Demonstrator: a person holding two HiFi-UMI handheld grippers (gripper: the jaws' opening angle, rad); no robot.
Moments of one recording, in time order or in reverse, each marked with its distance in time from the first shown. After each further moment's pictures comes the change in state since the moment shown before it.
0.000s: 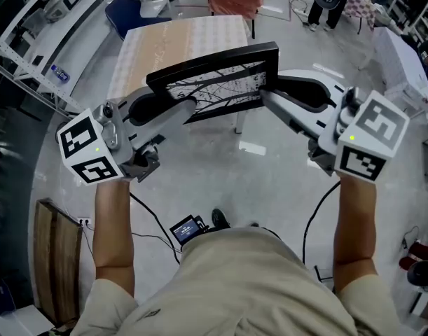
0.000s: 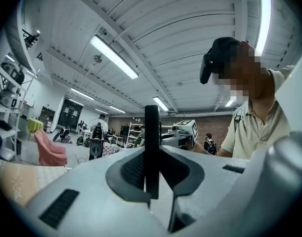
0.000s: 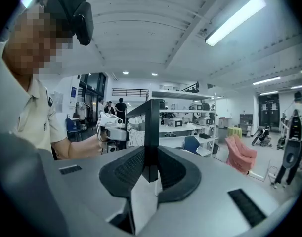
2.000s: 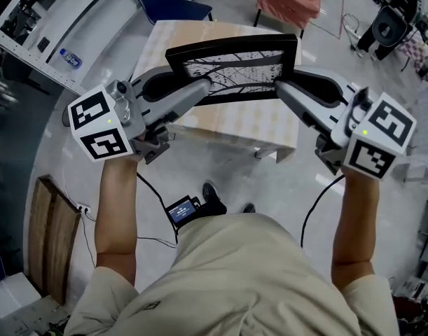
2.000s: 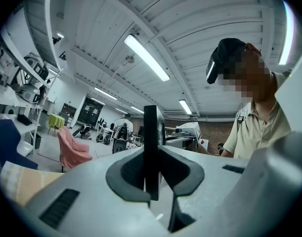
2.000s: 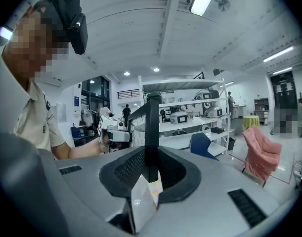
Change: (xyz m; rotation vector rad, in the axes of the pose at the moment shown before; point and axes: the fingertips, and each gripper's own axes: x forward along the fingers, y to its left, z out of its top) left arm -0.001 0.003 0.000 -0.063 -0.006 0.127; right arm 0.002 -0.003 -0.004 0.088 -0.012 0.107
